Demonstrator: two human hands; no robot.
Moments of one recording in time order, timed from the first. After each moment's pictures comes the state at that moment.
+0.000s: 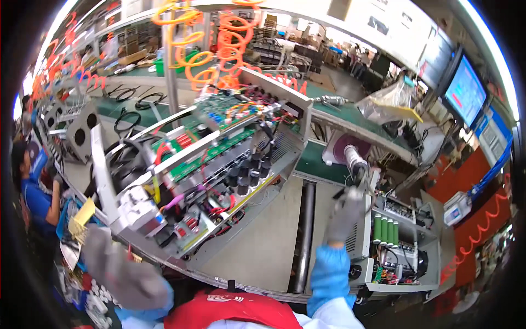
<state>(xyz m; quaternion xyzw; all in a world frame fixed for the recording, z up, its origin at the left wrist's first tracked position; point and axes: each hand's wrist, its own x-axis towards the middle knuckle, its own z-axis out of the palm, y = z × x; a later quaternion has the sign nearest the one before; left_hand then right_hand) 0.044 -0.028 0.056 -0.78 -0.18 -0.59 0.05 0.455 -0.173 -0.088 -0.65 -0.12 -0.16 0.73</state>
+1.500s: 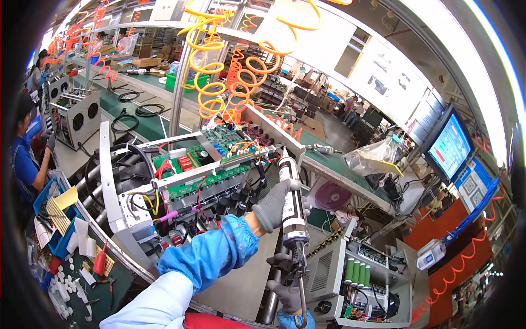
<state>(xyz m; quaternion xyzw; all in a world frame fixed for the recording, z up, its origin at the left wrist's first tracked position) 0.359 -0.007 0.037 -0.25 -0.01 -0.09 -0.96 0.319 -0.221 -0.055 -0.64 -0.39 0.19 0.63</state>
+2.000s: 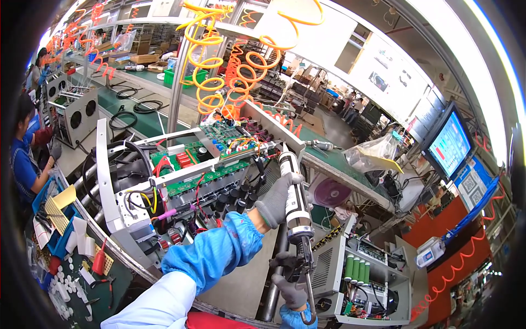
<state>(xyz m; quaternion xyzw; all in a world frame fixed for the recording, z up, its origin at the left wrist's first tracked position) 0.361 -0.008 0.042 -0.28 0.00 -0.12 -0.95 0.321 -0.221 -0.056 -0.61 -0.36 0.20 0.68</state>
